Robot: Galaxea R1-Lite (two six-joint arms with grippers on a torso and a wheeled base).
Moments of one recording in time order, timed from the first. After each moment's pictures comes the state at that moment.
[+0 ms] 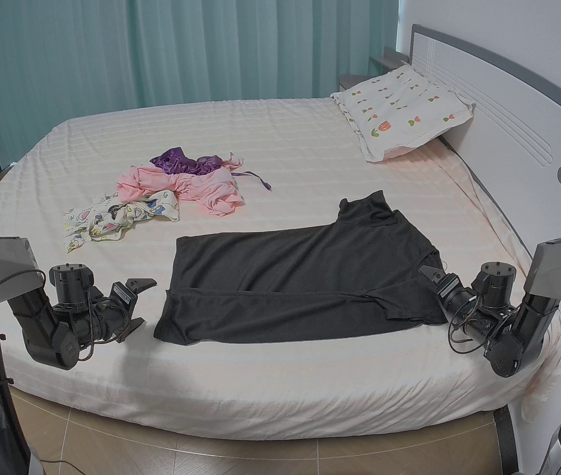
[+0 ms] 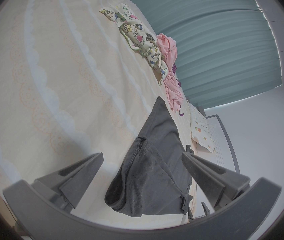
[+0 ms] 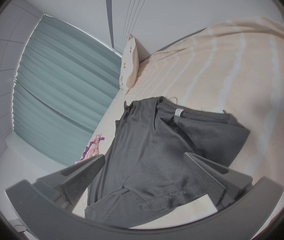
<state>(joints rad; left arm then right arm) 0.05 2.25 -0.64 -1.14 -0.38 -1.04 0.18 2.27 -0.57 -1.41 -0.06 0.97</state>
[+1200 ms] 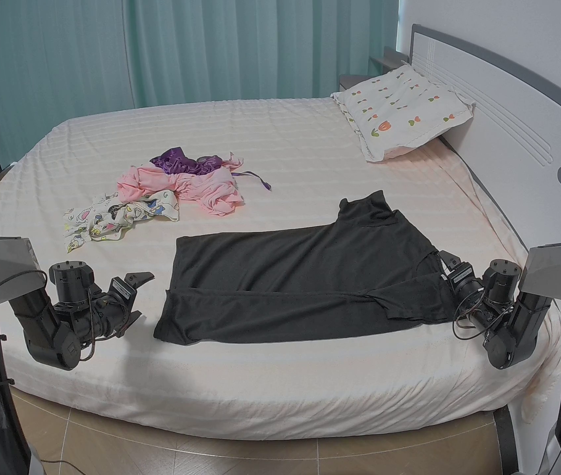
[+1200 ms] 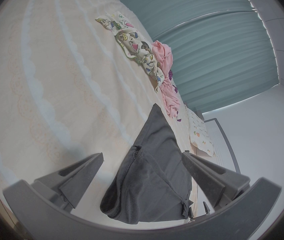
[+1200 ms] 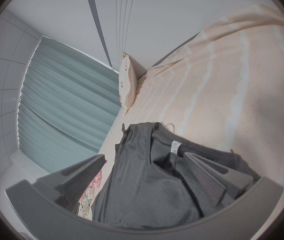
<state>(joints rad) 0.04 2.25 -0.64 -1.19 -0.32 -1.04 0.08 2.41 -0.69 -1.55 -0.06 1.04</state>
